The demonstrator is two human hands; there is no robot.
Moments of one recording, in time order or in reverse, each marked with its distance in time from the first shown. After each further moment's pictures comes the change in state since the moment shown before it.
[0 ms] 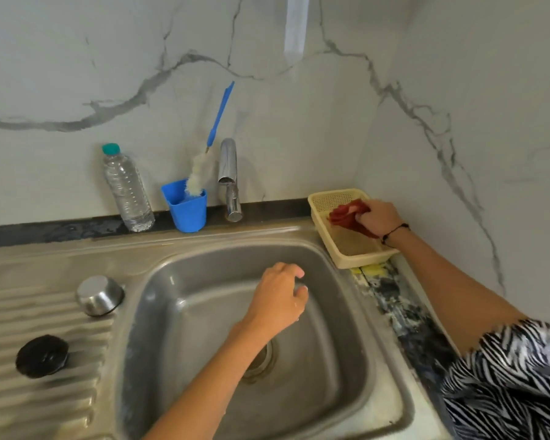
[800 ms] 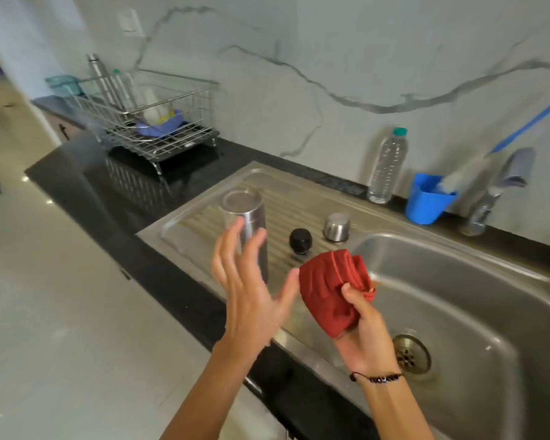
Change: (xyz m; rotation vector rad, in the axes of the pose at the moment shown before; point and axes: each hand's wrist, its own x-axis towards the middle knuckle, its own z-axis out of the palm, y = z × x) left_hand -0.280 -0.084 -0.084 0.441 1.369 -0.160; right_hand -0.343 -0.213 0.121 1.704 -1.156 0.209
